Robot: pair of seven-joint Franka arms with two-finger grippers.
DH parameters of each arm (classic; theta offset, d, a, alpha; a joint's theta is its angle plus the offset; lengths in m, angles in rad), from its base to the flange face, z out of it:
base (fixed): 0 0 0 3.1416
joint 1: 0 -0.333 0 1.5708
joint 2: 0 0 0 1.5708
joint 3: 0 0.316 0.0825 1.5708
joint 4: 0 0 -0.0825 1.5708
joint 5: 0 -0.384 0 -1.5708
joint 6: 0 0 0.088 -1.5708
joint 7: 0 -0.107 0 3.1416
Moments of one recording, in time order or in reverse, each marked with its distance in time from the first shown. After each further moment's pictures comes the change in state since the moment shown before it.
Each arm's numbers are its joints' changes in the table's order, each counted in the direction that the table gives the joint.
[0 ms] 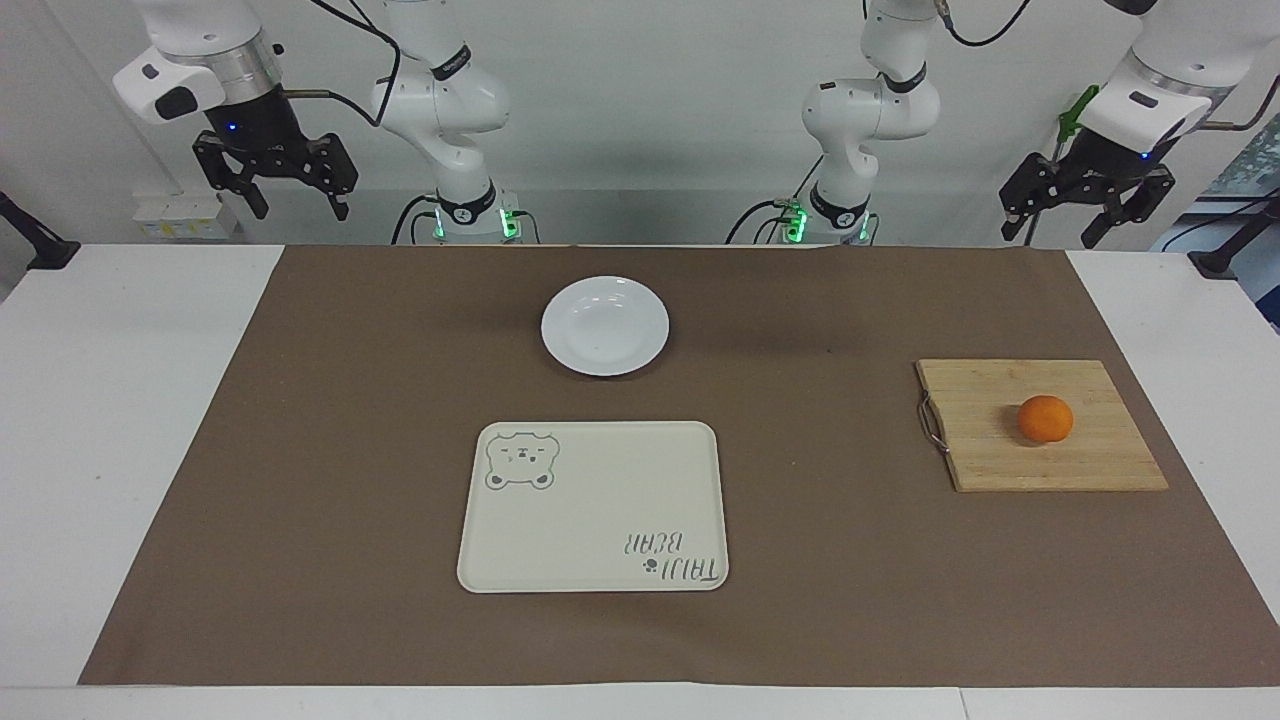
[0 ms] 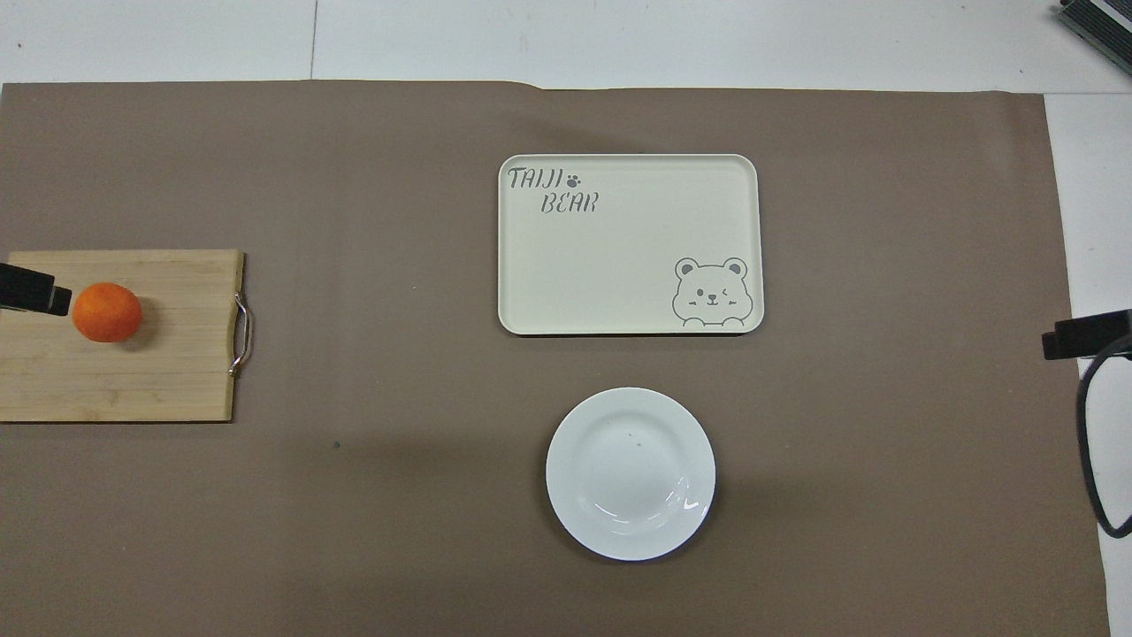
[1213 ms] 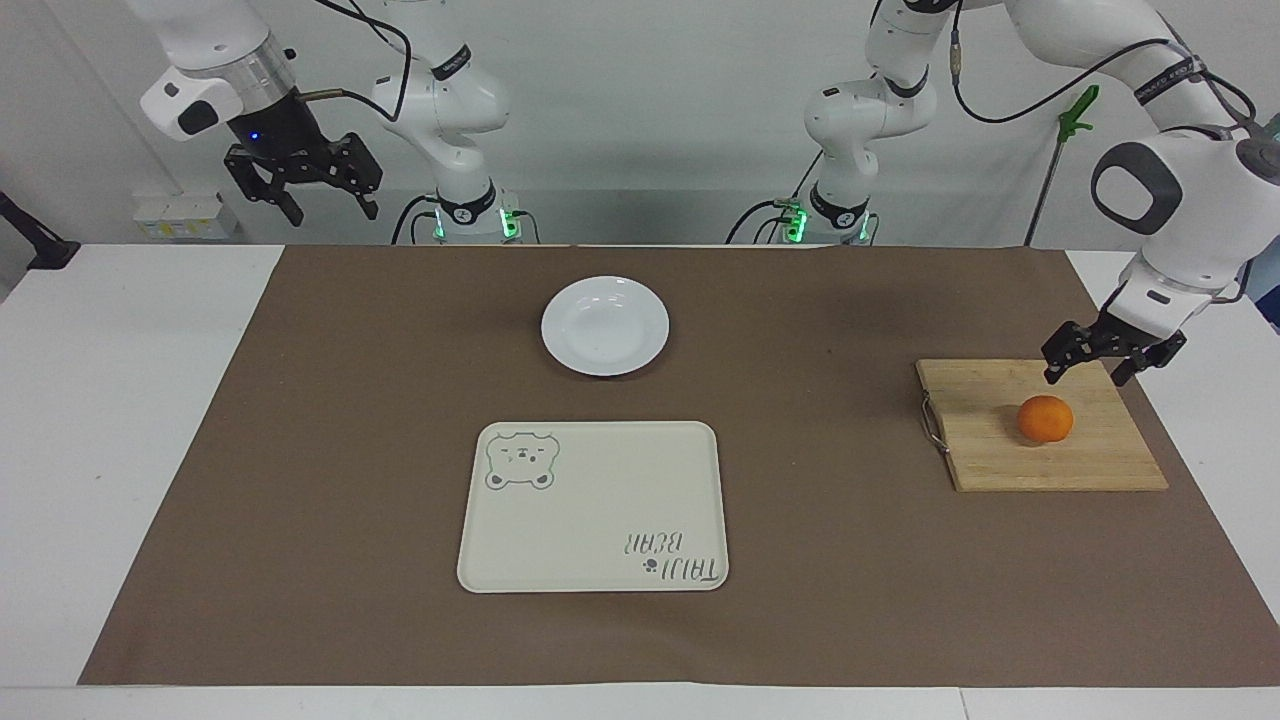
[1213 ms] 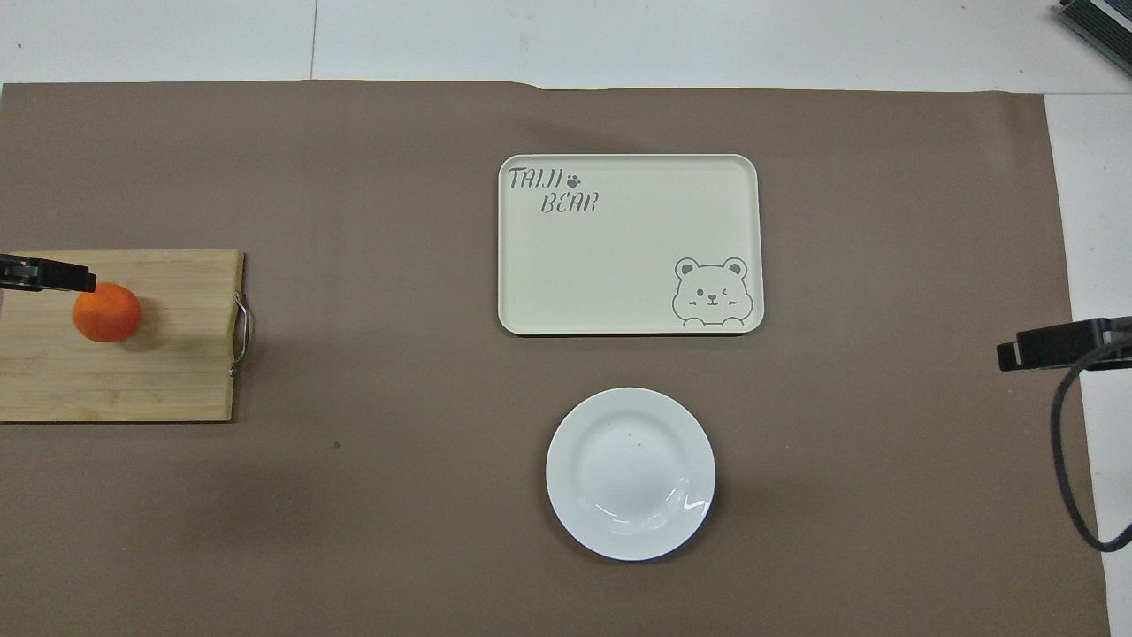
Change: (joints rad) left arm -0.219 0.161 0.005 -0.382 -0.001 0.649 -0.201; right arm 0.004 -0.010 -0.002 -0.037 -0.149 -0.013 0.038
